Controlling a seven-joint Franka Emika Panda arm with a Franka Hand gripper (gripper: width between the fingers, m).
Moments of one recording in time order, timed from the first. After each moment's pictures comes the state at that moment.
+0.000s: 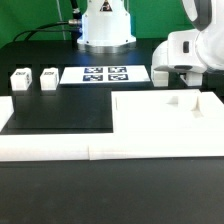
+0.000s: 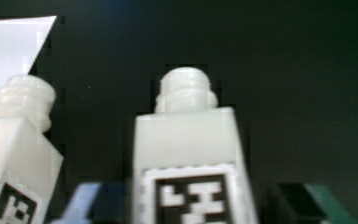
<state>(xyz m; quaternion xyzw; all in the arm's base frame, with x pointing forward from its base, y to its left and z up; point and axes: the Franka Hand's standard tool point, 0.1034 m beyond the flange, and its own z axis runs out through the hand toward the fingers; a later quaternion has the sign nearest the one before) 0.361 0.175 0.007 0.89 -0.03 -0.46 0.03</state>
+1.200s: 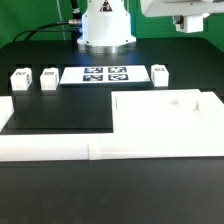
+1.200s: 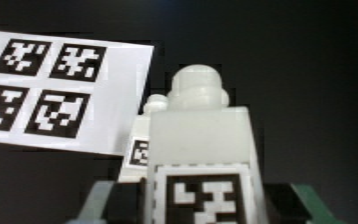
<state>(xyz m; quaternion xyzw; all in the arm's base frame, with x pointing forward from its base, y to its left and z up) 0.425 0.147 0.122 0.94 0.04 -0.35 0.00</state>
